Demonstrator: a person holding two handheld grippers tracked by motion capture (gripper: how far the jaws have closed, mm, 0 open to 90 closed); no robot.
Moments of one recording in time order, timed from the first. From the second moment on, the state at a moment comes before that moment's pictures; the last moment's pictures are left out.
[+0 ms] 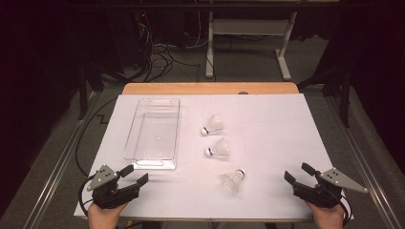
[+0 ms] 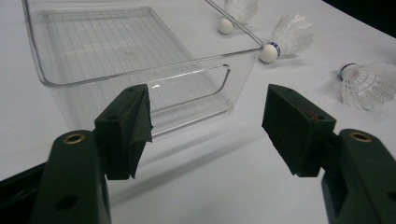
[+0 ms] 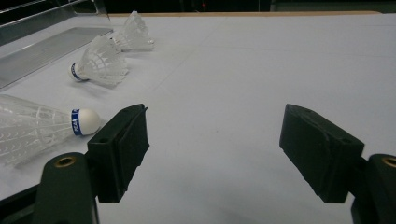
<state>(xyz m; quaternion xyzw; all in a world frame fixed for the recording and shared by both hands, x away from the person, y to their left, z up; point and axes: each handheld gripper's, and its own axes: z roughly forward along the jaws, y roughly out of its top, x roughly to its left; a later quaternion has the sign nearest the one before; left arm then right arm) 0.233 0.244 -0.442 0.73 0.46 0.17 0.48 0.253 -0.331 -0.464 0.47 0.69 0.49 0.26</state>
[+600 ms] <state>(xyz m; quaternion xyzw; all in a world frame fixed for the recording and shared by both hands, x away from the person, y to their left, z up) 0.236 0.227 -0.441 0.74 0.44 0.16 0.47 0.253 -0.331 -0.464 0.47 0.68 0.50 0.26</state>
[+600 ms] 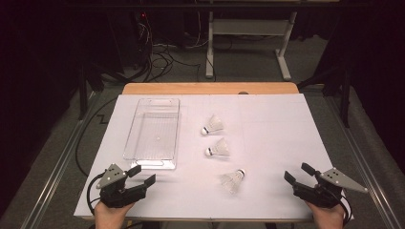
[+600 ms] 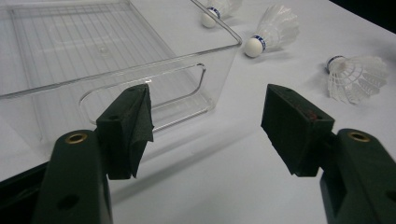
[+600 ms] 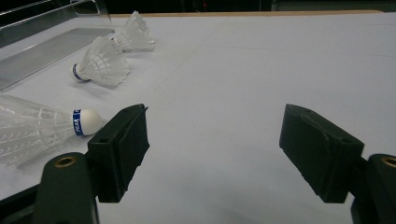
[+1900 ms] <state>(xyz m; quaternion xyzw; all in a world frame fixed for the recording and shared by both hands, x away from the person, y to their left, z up) 0.244 0.179 -0.444 0.78 0.40 0.12 0.46 0.252 -0.329 -0.464 0.46 0.69 0.49 0.26</state>
